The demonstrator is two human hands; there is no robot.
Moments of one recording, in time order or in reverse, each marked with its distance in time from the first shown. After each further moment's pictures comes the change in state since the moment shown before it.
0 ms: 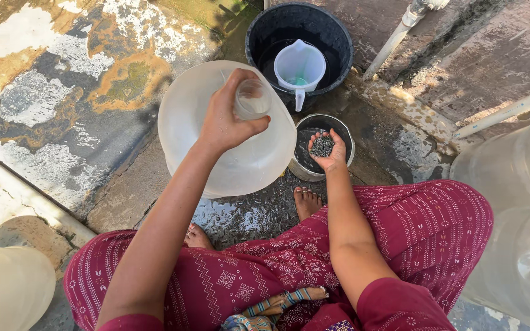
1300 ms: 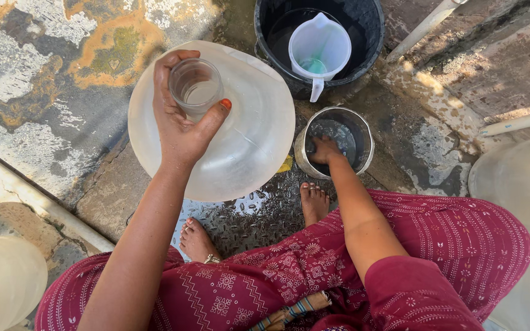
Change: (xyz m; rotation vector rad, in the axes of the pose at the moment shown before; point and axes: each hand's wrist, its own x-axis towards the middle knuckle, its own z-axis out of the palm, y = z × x) left_hand -0.023 -0.056 -0.035 -0.238 0.271 -0.057; right_hand 0.059 0.020 -0.034 -2.597 0.019 0.089
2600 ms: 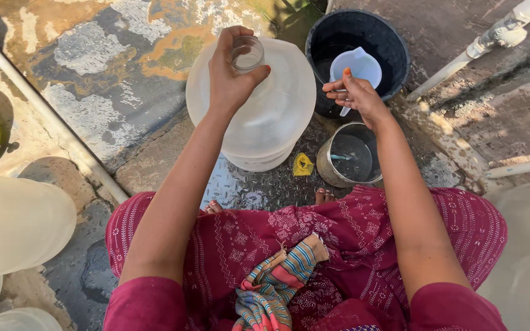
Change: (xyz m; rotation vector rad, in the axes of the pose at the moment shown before) left_hand 0.024 0.012 -0.034 0.138 0.193 -0.023; right_hand -0.138 -0.125 -0.230 0.926 0.096 -0.609
